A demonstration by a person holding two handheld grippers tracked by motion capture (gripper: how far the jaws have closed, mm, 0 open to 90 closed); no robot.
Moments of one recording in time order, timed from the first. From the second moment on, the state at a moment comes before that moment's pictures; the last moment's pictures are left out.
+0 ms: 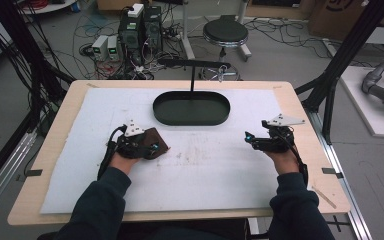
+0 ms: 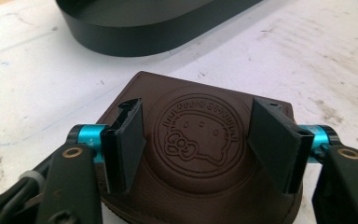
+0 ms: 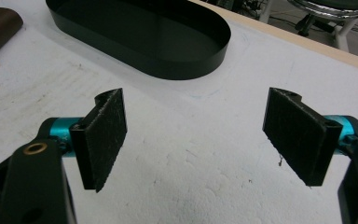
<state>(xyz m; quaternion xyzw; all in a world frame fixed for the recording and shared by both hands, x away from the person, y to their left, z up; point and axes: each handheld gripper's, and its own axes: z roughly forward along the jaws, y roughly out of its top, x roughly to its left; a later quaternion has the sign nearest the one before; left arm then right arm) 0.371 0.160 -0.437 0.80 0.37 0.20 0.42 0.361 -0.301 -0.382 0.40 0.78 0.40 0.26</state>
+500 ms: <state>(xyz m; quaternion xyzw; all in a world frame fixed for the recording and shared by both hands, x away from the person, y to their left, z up) 0.372 0.133 -0.428 0.76 0.43 0.22 0.42 0.362 -0.300 -0.383 0.41 0.78 0.40 0.25</state>
